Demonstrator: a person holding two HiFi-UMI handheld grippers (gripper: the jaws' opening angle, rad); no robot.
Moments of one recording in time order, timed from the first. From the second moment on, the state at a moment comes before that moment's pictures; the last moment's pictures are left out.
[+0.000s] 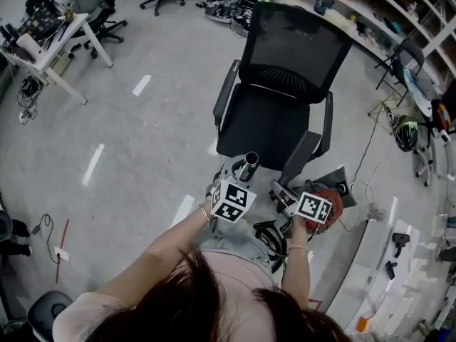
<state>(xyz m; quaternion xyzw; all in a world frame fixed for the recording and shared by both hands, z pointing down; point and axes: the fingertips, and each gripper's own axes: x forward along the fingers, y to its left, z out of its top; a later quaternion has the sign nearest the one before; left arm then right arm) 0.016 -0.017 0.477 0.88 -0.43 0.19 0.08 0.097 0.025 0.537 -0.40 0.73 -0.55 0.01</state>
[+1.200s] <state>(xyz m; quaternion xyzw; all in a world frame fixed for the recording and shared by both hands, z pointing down) 0.048 -0.033 0.485 0.90 -0.37 0.22 0.08 0.115 -0.005 0.461 -0.42 0.75 -0.50 0.07</state>
